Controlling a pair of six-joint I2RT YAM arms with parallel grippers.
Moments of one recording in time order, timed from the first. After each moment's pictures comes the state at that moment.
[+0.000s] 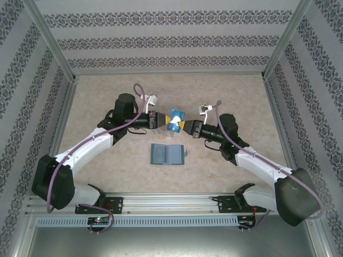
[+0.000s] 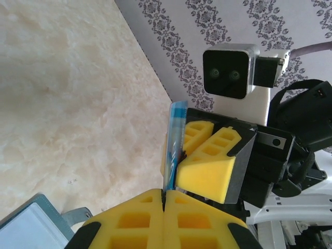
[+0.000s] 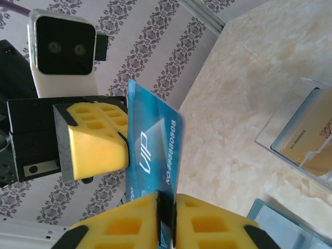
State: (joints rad) left arm -0.45 1.36 0.96 -0.01 0.80 -0.64; right arm 0.46 1.18 0.55 0.50 -0.68 0.87
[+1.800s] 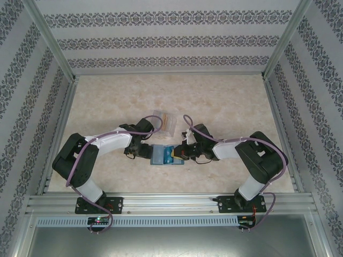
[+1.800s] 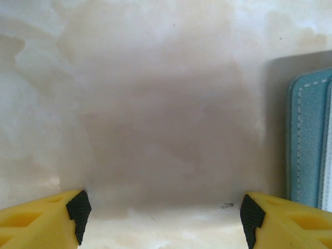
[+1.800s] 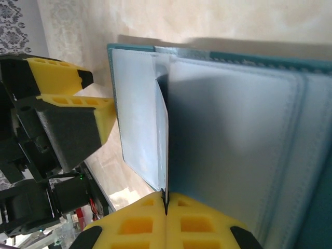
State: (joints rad) left arm -0.56 1.64 0.91 -0.71 -0.04 -0.40; right arm 0.59 1.67 0.58 0.26 -0.74 0.92
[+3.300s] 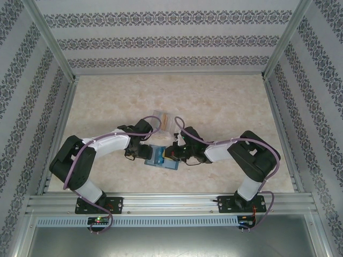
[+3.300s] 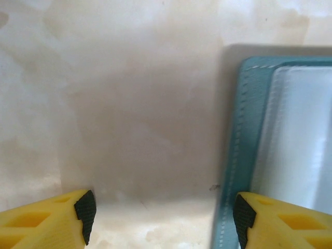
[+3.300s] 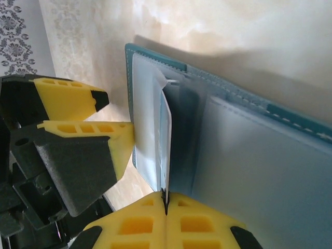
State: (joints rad) left arm -0.56 1.59 0.88 -0.70 0.00 -0.43; right arm 0.75 1.73 0.63 0.38 -0.59 1.11
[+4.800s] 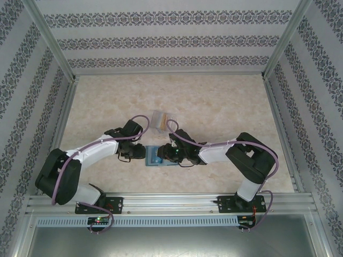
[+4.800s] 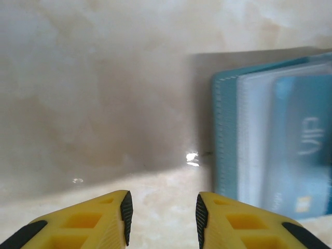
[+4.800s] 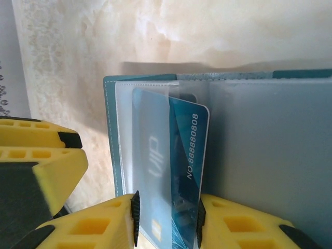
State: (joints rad) left arm -0.48 1.43 0.76 -0.64 0.12 -0.49; right arm 0.85 1.72 0.71 0.25 -0.35 1.08
